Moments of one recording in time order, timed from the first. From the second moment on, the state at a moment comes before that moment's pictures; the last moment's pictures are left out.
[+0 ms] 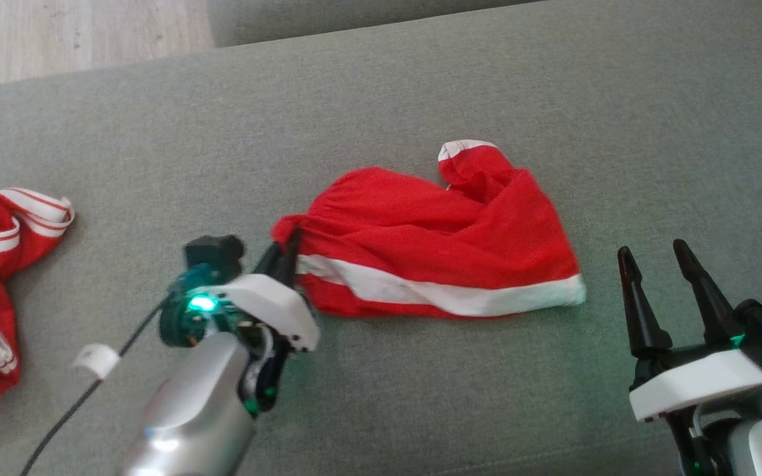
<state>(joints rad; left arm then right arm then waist) -0.51 0.08 -0.57 0.65 -0.68 0.04 -0.01 0.06 -0.10 0.03 -0.10 0.21 0.13 0.04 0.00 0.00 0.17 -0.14</state>
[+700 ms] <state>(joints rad) -0.33 0.19 -0.52 0.48 -0.62 0.20 -0.21 0.06 -0.11 0.03 -0.12 0.20 0.13 0.05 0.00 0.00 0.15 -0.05</state>
